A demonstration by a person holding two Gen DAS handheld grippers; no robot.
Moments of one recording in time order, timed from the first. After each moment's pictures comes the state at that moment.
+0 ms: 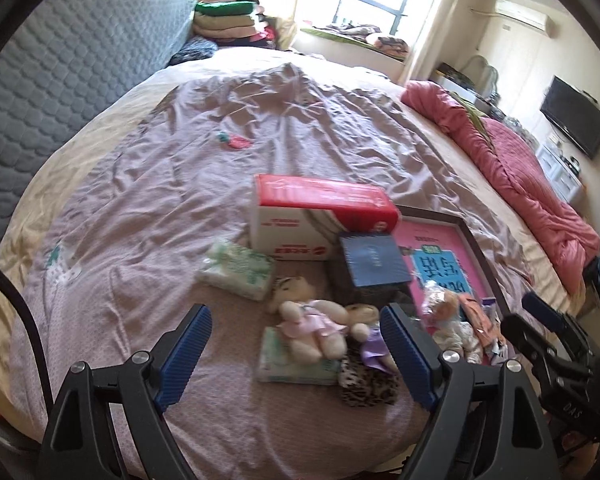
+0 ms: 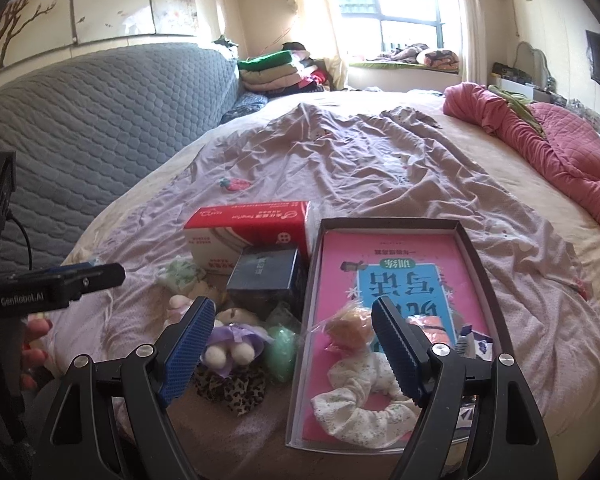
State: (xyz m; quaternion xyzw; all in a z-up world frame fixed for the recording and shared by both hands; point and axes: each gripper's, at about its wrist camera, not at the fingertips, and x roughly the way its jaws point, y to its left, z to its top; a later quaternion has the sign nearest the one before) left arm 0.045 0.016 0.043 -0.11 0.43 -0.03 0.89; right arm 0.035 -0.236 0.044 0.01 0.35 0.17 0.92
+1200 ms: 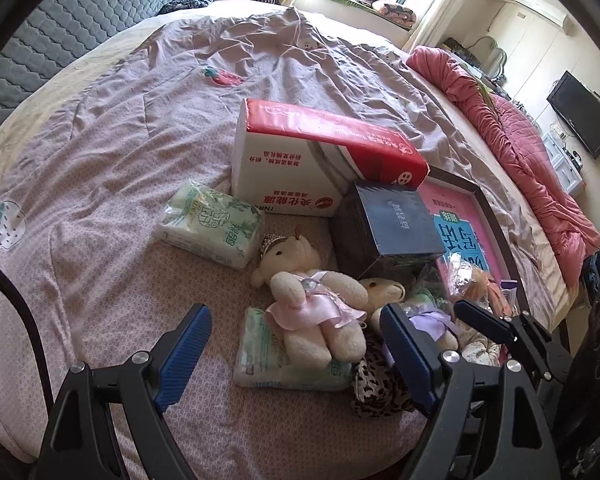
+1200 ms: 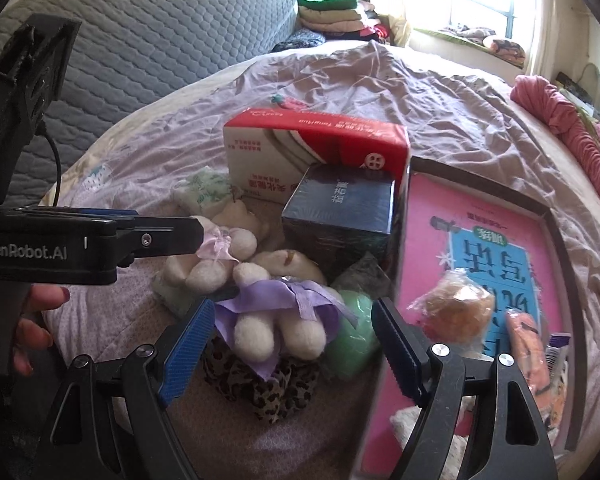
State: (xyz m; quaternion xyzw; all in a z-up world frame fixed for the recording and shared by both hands) left arm 0.084 0.005 -0.028 -0.14 0.50 -0.06 0.85; right arm 0.069 -0.158 -0.040 -0.08 0.43 0.24 0.87
